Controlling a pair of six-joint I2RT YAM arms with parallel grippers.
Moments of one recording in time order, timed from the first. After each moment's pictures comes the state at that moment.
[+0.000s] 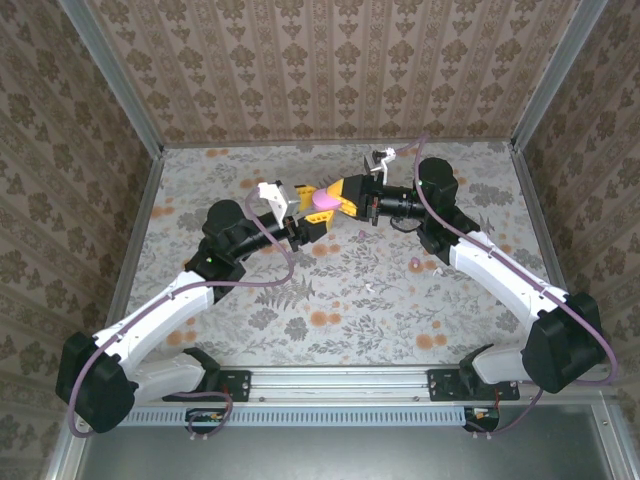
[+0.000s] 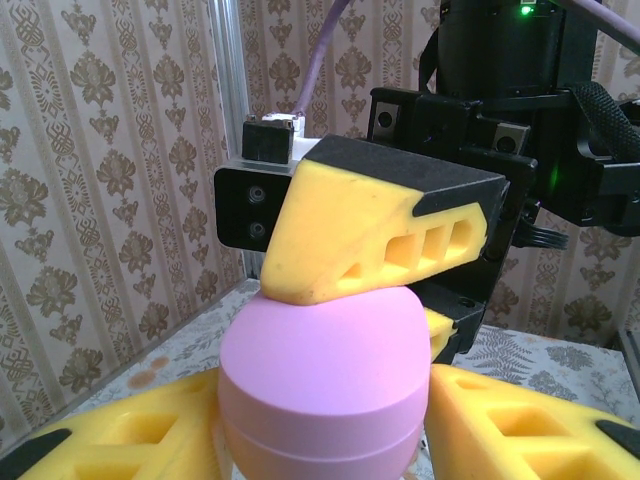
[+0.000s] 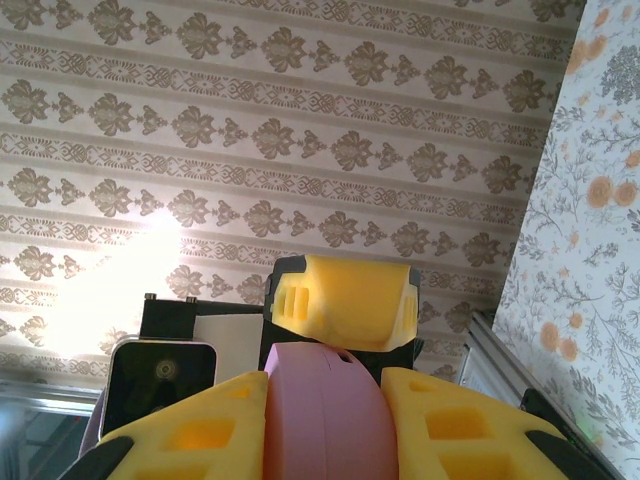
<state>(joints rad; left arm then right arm) -0.67 1.11 0.80 0.43 0.55 -0.01 0.45 1.35 1.06 0.33 -0.87 1.40</state>
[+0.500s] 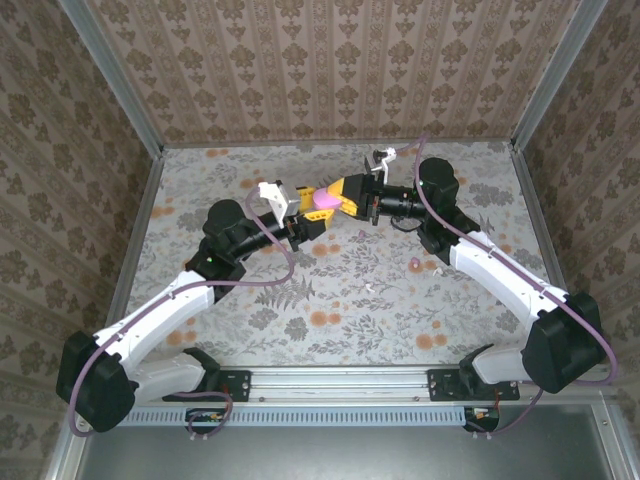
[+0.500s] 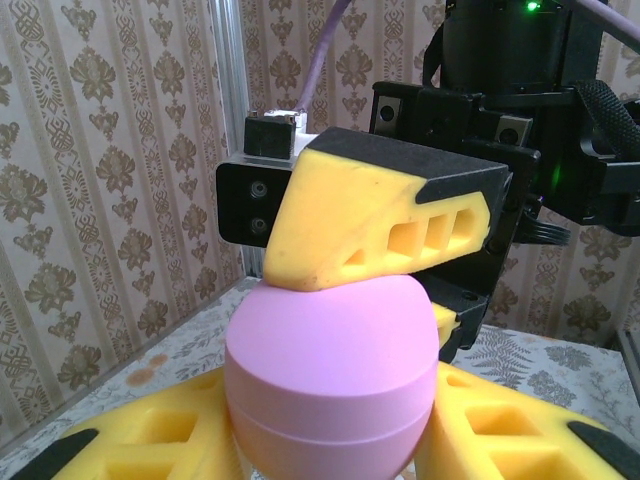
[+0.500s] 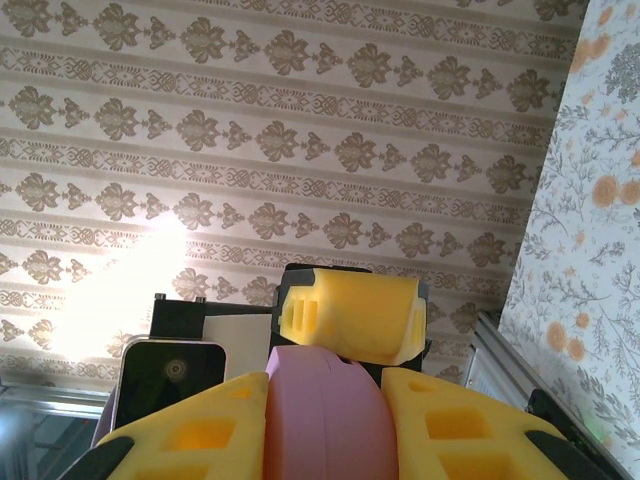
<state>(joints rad) -0.67 1.12 0.80 0.43 0.55 -0.01 0.45 1.35 1.05 0.35 -0.87 1.42</state>
